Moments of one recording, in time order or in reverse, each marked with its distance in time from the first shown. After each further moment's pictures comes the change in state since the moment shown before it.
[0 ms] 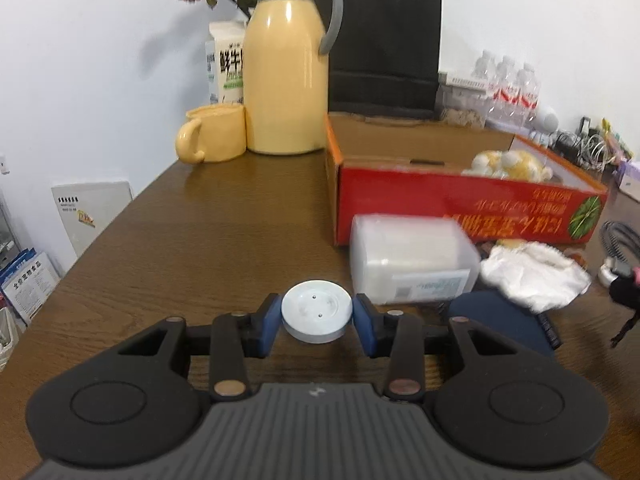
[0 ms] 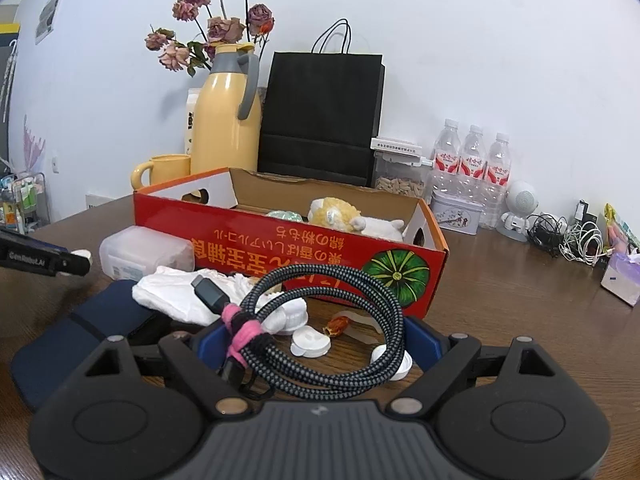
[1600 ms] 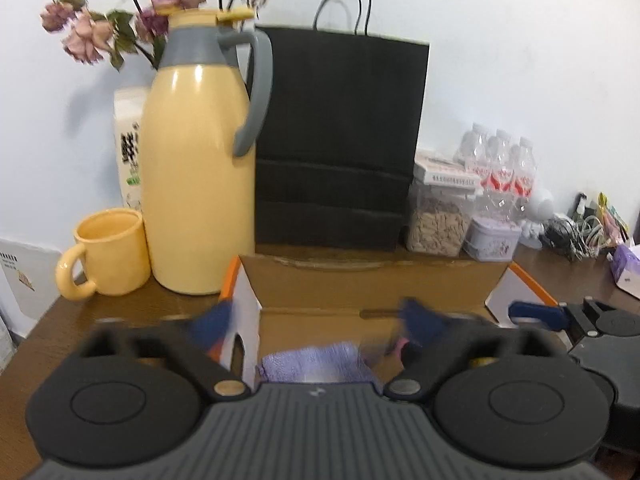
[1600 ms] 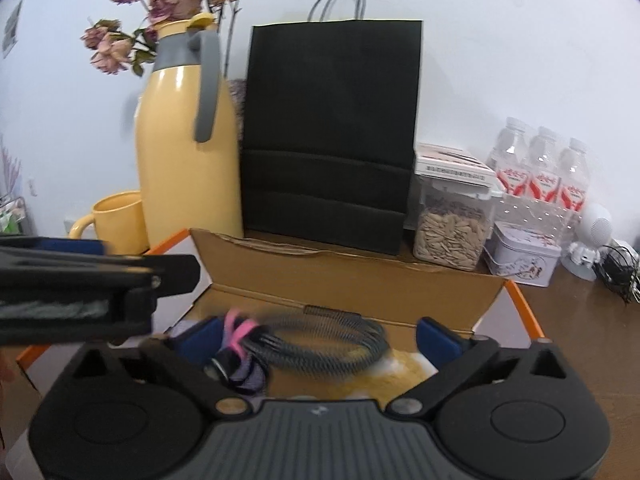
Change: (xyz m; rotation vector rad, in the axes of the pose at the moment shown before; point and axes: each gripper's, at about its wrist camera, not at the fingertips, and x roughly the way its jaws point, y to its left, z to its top) left arm 0.114 -0.059 0.147 -0.035 -0.136 -0.086; right arm 0.195 0.004 0.131 0.070 0.079 0.029
